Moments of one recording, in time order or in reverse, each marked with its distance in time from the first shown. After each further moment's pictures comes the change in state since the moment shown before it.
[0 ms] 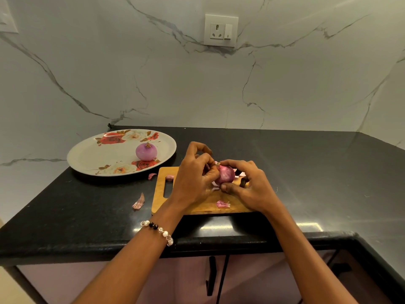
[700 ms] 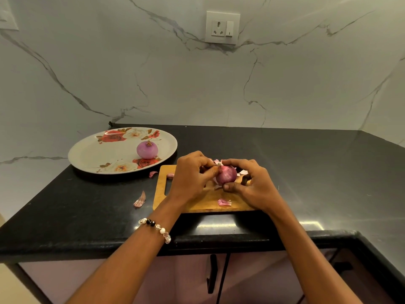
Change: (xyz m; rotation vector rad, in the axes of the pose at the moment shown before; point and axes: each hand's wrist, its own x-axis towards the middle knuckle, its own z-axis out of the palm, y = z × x) left_hand -0.001 0.002 -0.009 -0.038 -0.018 -0.055; right_hand 0.000 0.003 -0.002 0.020 -0.013 0.017
